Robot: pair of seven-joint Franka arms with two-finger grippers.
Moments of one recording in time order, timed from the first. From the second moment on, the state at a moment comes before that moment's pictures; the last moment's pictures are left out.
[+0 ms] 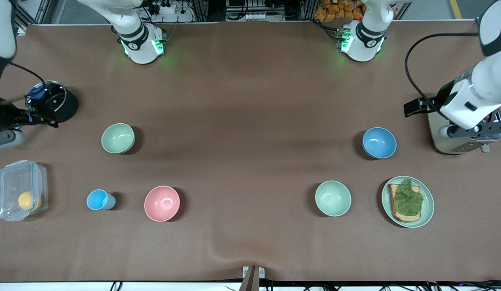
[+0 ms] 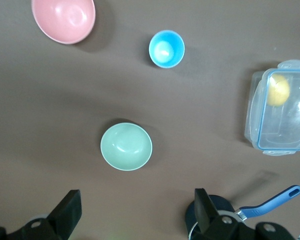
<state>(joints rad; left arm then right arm) 0.08 0.15 -0.22 -1.52 0.03 1.45 -0.22 -0.09 0.22 0.04 -1.45 -0.07 1.52 -0.36</state>
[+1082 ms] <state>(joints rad) 0.21 0.17 -0.22 -2.08 0.04 2.07 -0.08 -0.18 0.08 0.04 -2.19 0.06 2.16 -0.39</state>
